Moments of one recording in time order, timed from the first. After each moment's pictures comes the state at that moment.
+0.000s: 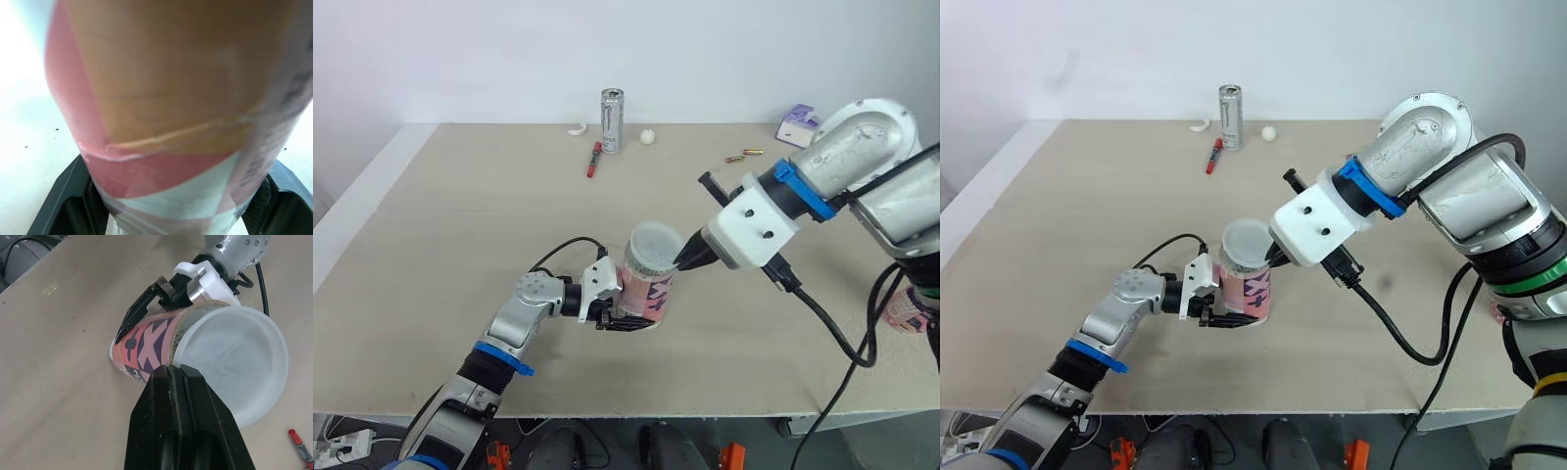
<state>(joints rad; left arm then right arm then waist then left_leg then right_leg) -0.52 0.29 -0.32 0.25 -0.17 0.11 -1.16 -1.20 -1.02 0.58 -0.15 0.31 0.04 1.57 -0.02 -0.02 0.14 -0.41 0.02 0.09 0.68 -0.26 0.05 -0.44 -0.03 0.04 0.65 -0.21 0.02</state>
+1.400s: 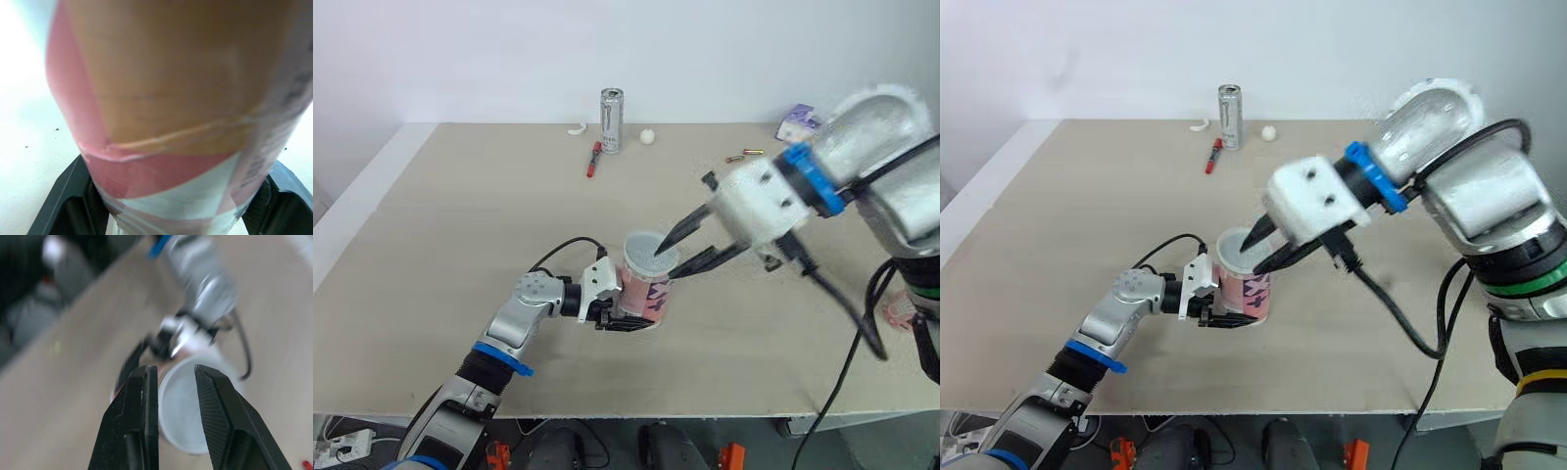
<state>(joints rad) -0.52 0.30 -0.32 0.25 -0.17 0.11 -1.16 -1.16 -0.97 0.35 -0.23 0.59 0.45 1.52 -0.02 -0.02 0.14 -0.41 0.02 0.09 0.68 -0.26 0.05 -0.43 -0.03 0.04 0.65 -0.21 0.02</state>
